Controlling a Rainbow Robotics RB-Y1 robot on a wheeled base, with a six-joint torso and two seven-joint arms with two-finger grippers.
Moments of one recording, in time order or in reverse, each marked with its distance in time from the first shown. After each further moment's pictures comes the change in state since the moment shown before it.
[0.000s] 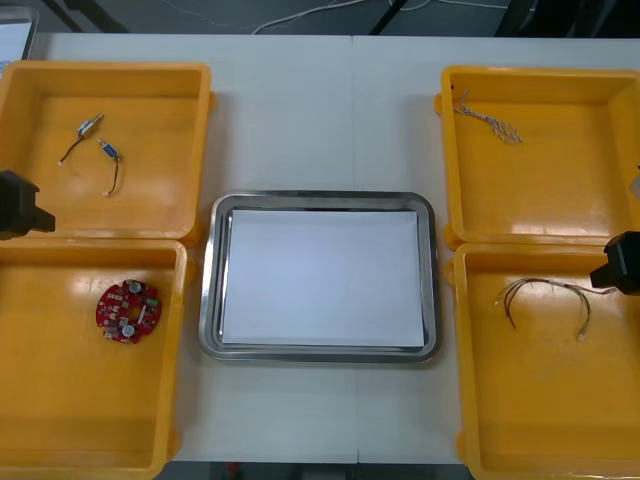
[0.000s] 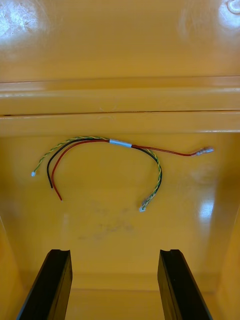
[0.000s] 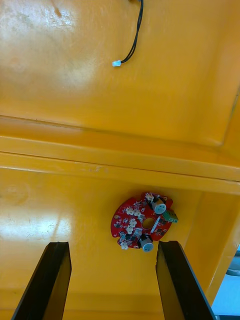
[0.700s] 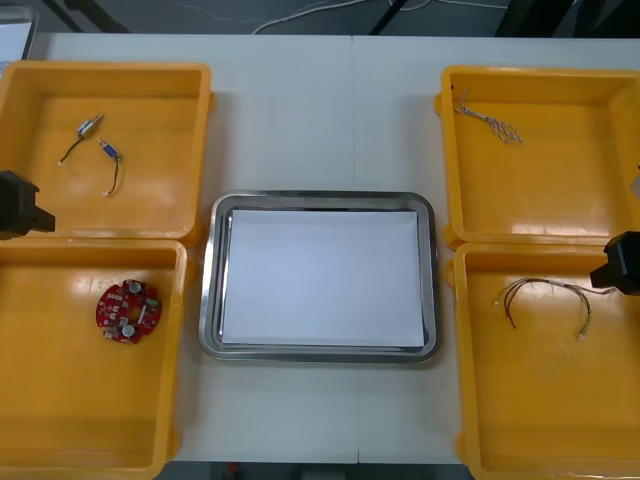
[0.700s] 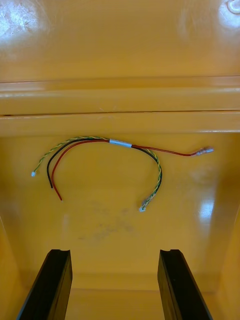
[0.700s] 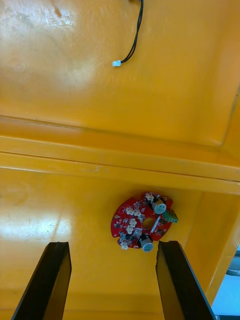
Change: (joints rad) right arm 0.000 0.000 0.000 0.000 0.000 0.000 0.000; left arm 0.000 0.000 0.000 0.000 0.000 0.000 0.000
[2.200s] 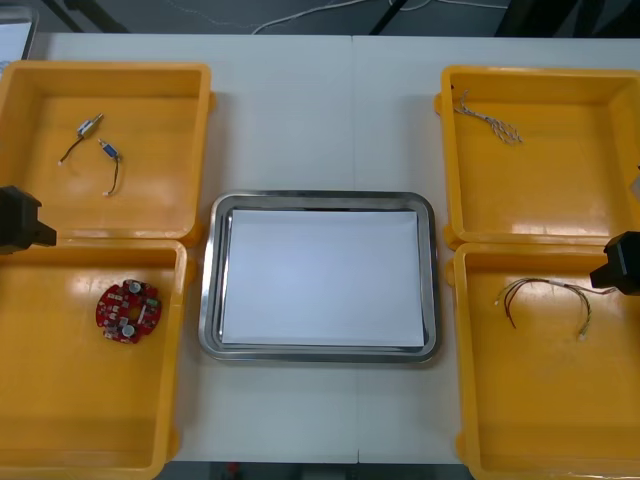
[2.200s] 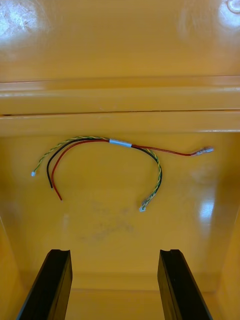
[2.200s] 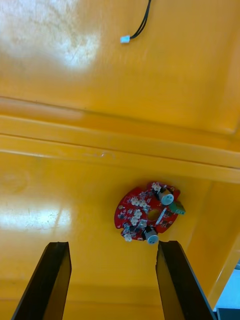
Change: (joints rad) right arm 0.001 0.001 0.000 0.001 0.000 0.000 0.000; left arm 0.043 -0.007 -0.003 0.000 0.000 0.000 0.003
